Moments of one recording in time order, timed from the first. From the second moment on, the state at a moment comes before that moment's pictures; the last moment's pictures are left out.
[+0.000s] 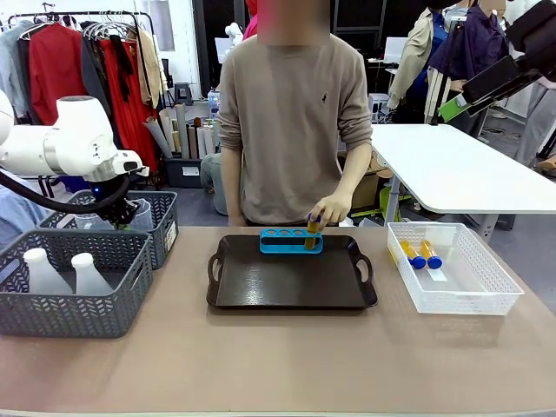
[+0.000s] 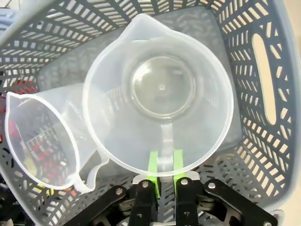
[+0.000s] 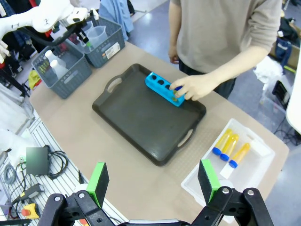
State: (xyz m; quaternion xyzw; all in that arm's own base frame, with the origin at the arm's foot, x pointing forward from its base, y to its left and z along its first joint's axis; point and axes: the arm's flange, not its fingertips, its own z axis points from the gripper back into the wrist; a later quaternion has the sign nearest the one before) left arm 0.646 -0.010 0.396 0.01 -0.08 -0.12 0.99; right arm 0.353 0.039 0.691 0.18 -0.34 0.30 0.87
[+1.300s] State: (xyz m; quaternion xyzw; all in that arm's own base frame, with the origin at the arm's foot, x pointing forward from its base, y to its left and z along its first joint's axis) left arm 0.509 -0.051 0.690 0.01 -0.12 -0.40 0.91; right arm 0.353 0.038 0.691 0.18 -0.34 0.30 0.87
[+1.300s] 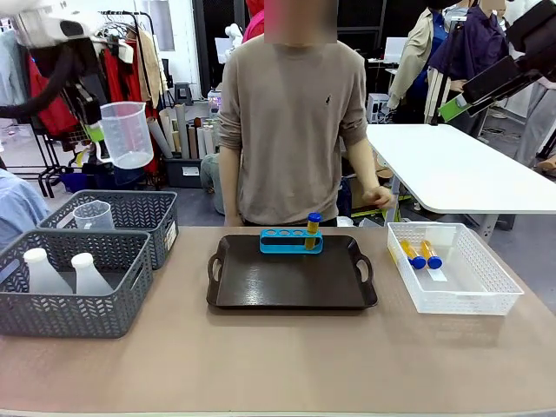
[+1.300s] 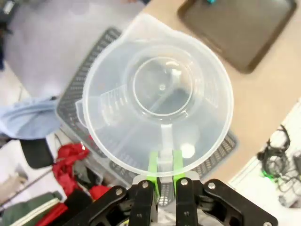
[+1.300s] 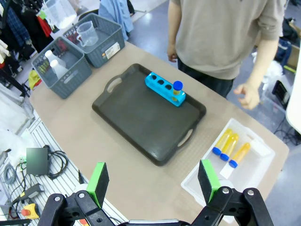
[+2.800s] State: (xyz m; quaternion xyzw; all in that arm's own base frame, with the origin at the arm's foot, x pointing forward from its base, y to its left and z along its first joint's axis) left arm 0.464 -0.086 0.778 0.00 -0.12 -0.54 0.83; right arm 0.353 0.038 0.691 0.18 -0.34 0.30 0.87
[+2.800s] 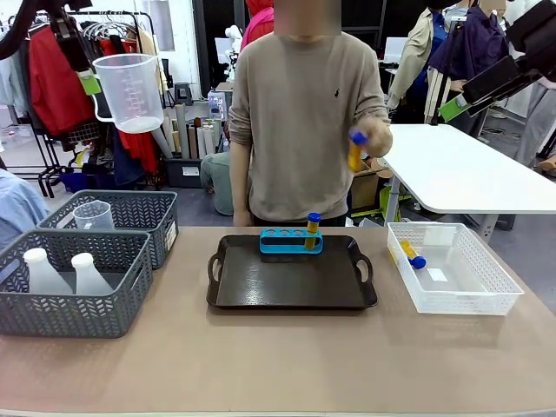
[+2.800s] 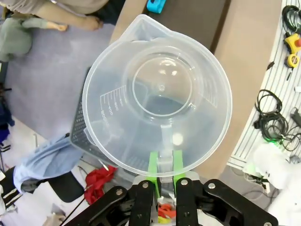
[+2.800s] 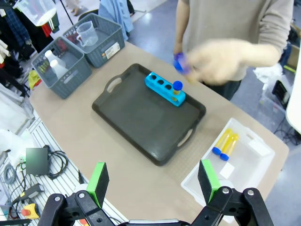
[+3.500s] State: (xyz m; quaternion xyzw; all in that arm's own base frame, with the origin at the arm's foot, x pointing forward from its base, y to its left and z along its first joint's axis) left arm 0.453 -0.117 0.796 -0.01 -0.11 -0.60 0.79; right arm 0.353 0.038 0.691 0.18 -0.34 0.30 0.87
